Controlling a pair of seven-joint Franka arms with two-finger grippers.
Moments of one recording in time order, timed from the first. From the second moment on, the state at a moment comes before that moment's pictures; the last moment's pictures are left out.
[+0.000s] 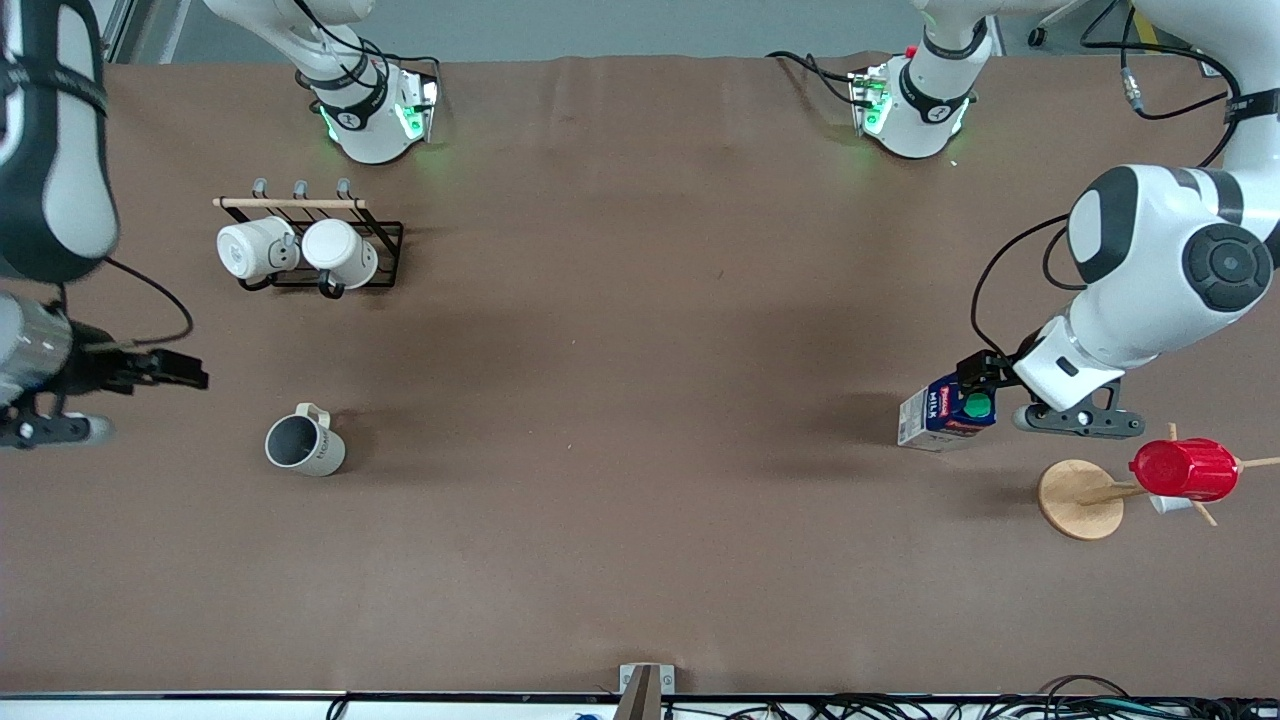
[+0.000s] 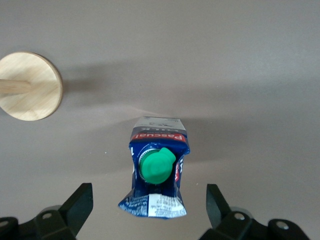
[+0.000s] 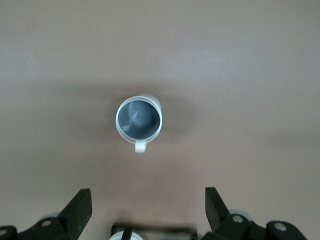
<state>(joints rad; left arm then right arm) 0.01 0.24 -0.14 -1.87 0.01 2.11 -0.01 -0.03 0.33 -0.07 -1.58 0.03 1.85 -0.18</state>
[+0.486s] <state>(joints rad) 0.01 0.28 -0.14 -1.90 0.01 2.18 -0.01 -0.01 0.40 -0.06 -1.85 0.04 2.30 -0.22</state>
